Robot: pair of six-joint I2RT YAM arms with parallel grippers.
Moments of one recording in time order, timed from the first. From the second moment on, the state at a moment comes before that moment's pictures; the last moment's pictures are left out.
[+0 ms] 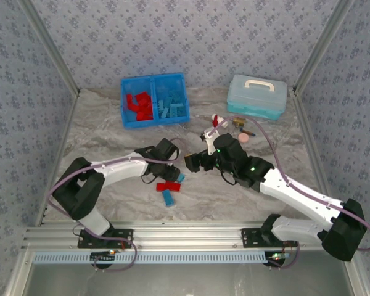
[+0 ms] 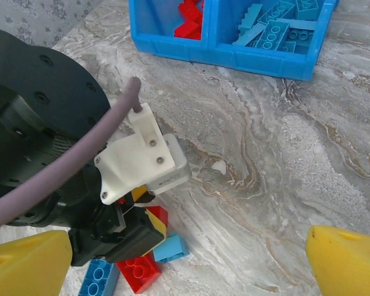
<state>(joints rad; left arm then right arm) -0.76 1.62 0.91 -0.45 0.01 -0.22 0.83 1.12 0.88 -0.31 0.06 0.30</state>
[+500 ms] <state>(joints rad) -0.71 1.49 0.90 -0.43 -0.03 -0.24 0.83 1.12 0.89 -0.31 0.06 0.32</state>
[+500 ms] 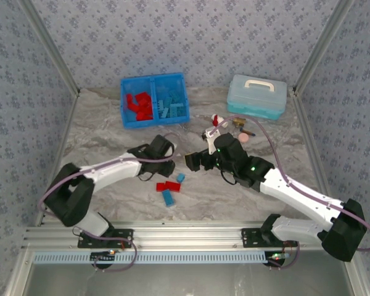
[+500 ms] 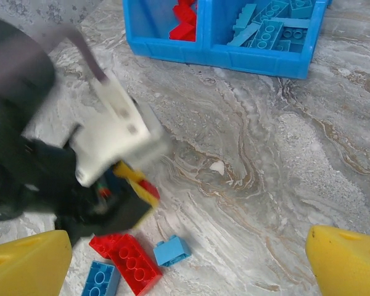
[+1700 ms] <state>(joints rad) -0.27 1.95 1.62 -0.55 -0.20 -0.23 0.83 0.97 0.88 -0.39 0.11 0.44</state>
